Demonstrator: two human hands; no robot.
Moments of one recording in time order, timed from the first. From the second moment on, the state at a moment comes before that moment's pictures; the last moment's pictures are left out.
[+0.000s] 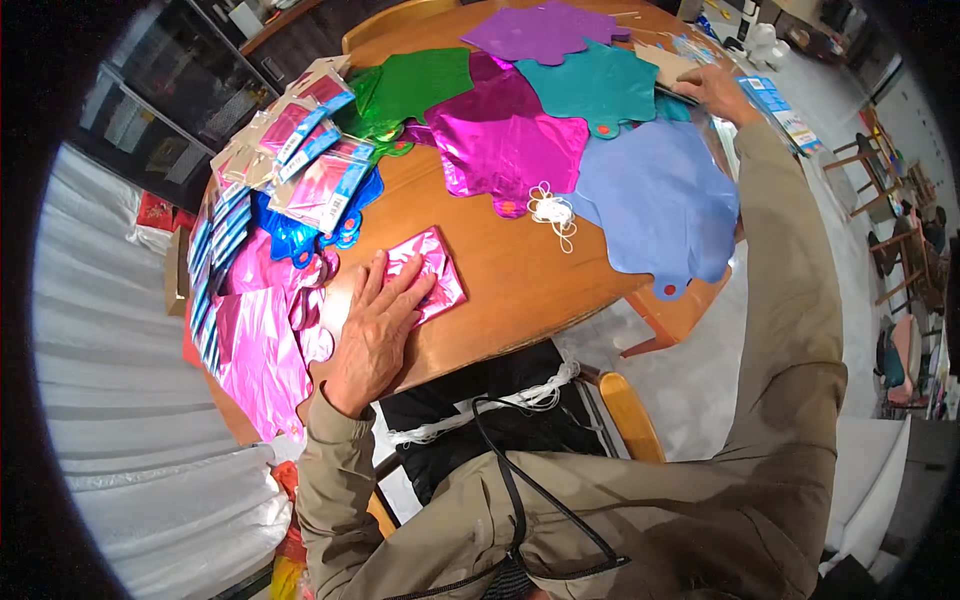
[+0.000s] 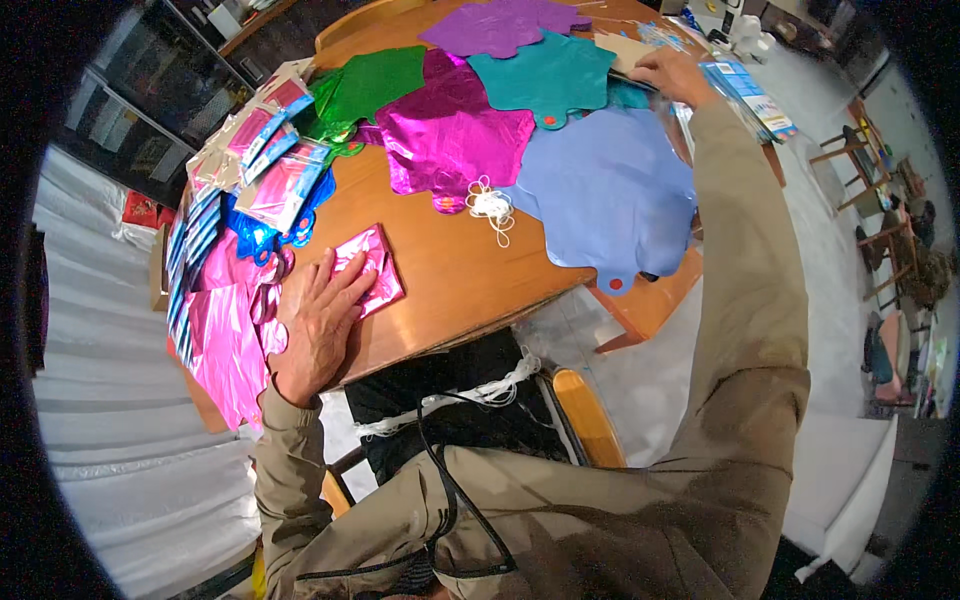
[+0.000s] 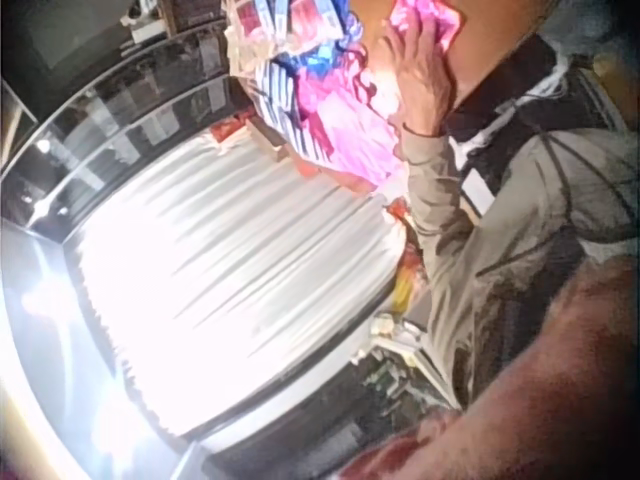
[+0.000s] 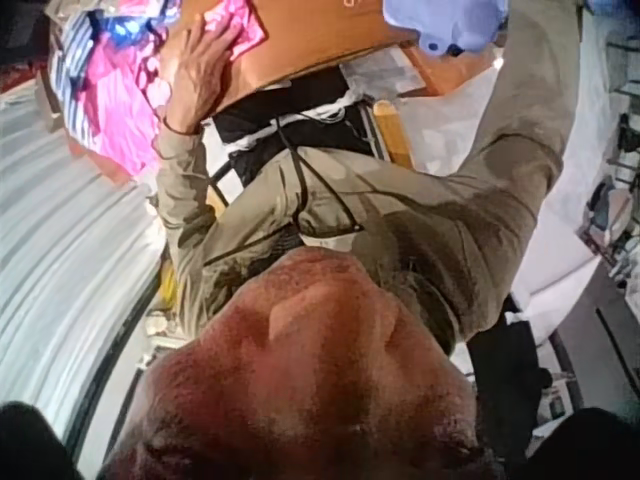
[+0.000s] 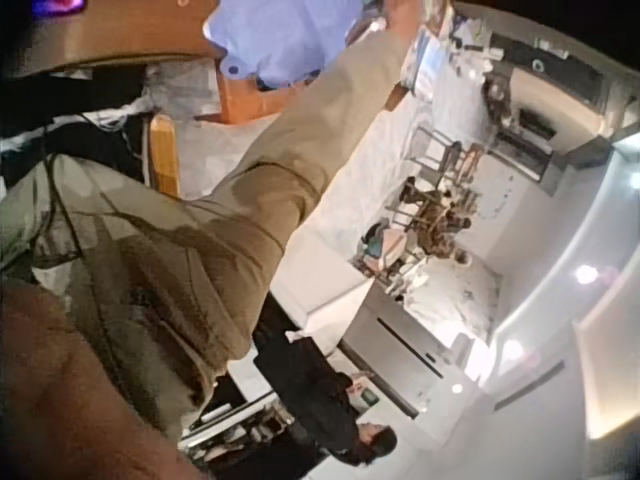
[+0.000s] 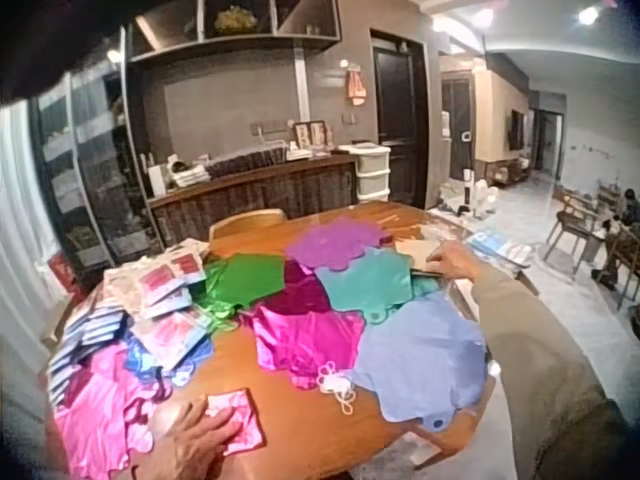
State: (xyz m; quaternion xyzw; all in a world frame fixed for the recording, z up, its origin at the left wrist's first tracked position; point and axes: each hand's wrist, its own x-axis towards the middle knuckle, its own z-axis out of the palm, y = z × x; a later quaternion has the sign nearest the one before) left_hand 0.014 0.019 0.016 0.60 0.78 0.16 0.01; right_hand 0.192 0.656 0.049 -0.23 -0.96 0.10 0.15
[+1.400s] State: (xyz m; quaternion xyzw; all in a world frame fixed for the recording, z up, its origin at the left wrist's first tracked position) left_hand 0.014 0.023 0.013 0.59 0.79 0.17 -0.01; right_hand 0.193 0.682 0.028 -0.13 -0.97 0.00 0.21
